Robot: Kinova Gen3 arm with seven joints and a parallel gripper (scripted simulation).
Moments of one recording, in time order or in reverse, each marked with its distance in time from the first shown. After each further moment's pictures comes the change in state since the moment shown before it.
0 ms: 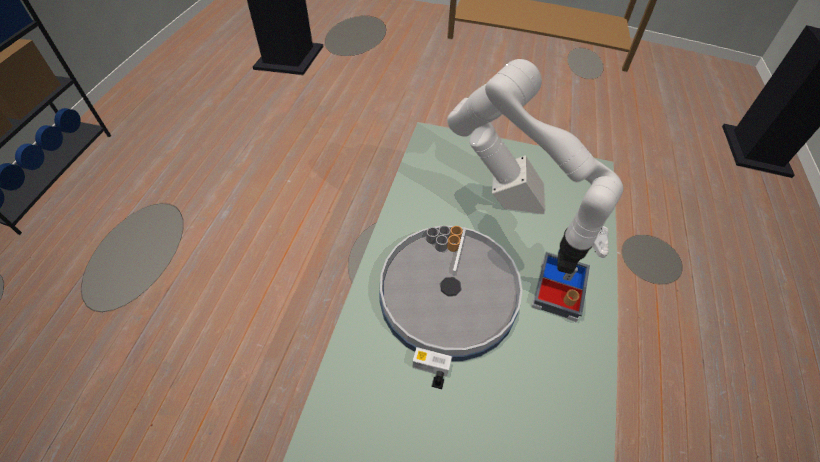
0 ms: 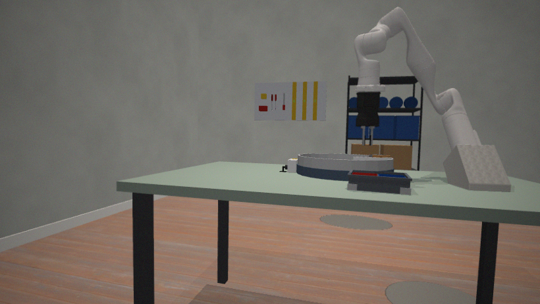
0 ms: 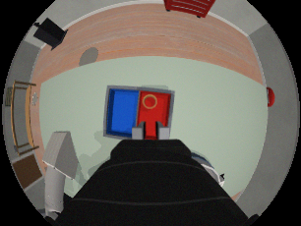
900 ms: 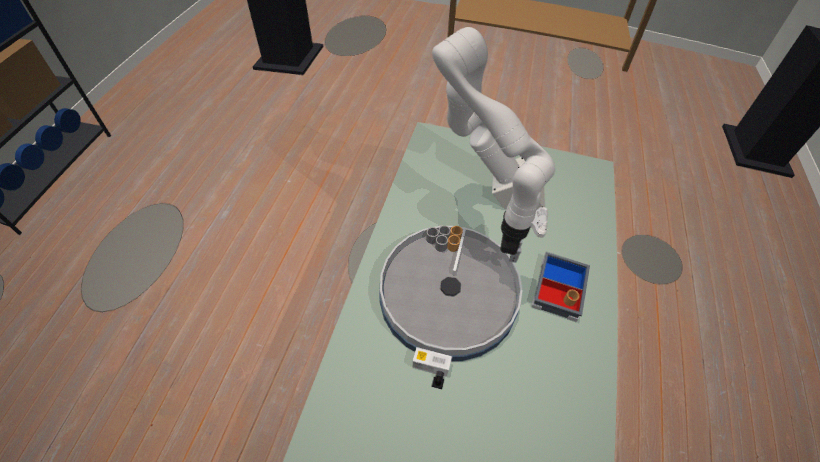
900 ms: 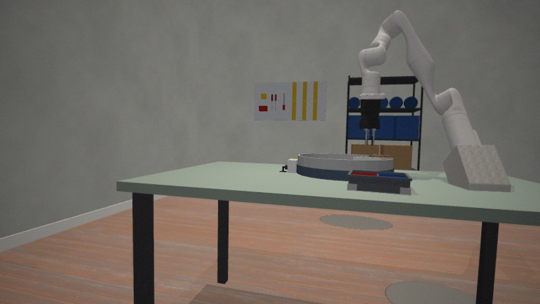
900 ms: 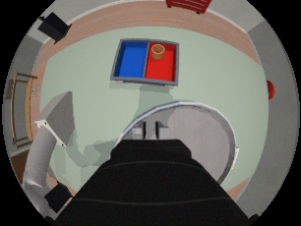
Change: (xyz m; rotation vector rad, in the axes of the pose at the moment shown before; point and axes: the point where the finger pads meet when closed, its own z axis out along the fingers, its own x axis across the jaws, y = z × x) arm -0.024 0.161 0.005 -0.002 -0.001 -0.005
